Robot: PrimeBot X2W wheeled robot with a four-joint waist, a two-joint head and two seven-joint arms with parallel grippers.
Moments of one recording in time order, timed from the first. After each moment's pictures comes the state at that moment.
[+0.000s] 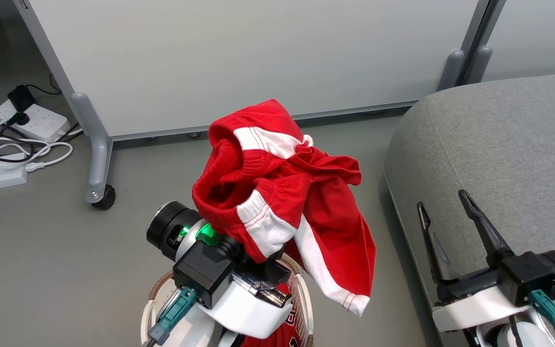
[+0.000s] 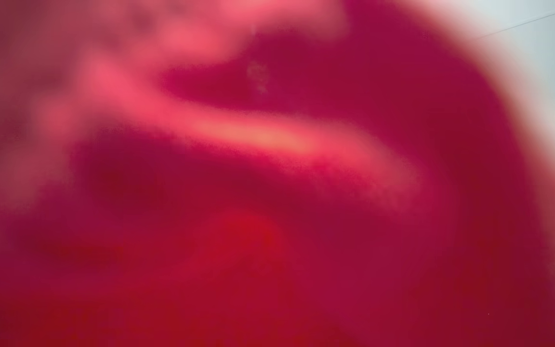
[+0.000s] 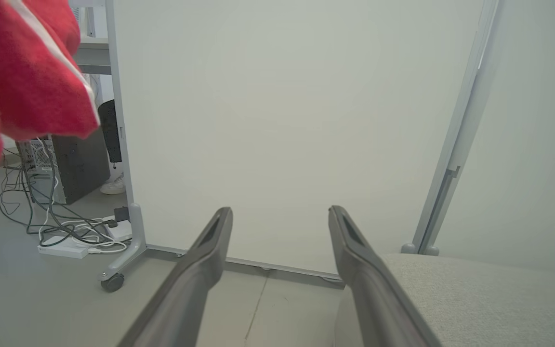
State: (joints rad) left arm -0.25 0.05 -0.51 -0.08 -0.18 -0.03 -0.26; right arm -0.09 -0.11 0.16 0.07 0.06 0.13 -0.26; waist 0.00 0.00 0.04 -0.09
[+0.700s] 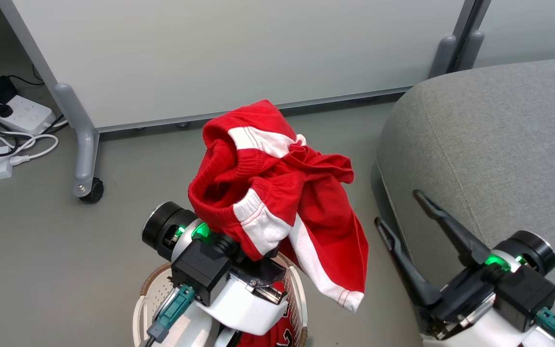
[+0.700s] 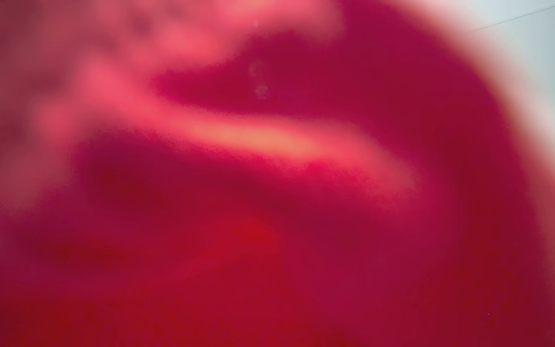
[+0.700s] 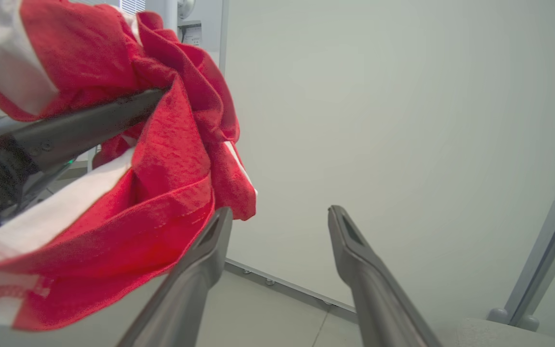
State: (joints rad) left arm -0.25 0.05 -0.49 -0.07 -0.16 -0.03 -0.26; right arm -0.12 -0.33 0.43 -0.16 0.25 0.13 -0.26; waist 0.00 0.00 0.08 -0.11
